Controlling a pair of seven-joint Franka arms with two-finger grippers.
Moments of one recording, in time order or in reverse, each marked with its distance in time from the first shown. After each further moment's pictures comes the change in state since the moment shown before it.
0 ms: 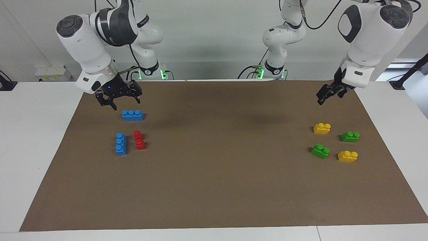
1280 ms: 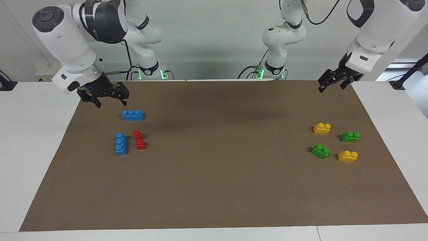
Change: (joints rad) left arm -0.092 -0.012 0.129 0.070 -0.100 -0.090 0.099; right arm 0.059 0.148 -0.089 0.285 -0.063 -0.184 0.102
